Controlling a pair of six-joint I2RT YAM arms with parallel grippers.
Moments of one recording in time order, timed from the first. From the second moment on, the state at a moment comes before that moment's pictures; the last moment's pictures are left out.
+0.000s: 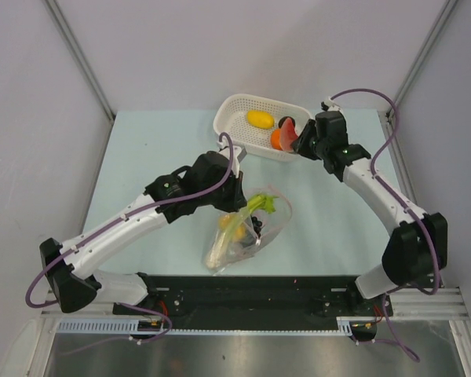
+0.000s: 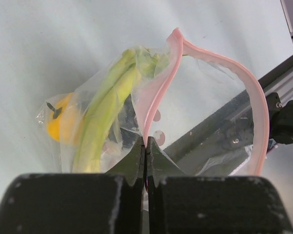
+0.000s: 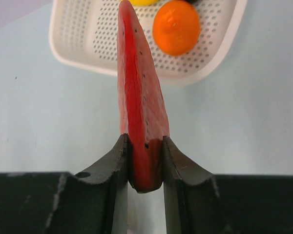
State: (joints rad) left arm -0.89 1.29 1.30 -0.72 -0.02 -0.51; right arm 0.38 1.46 1.31 -0.39 0.09 0.59
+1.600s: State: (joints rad) left arm -0.89 1.27 1.30 -0.69 0.07 -0.52; right arm 0.86 1.14 1.36 -0.87 0.21 0.69
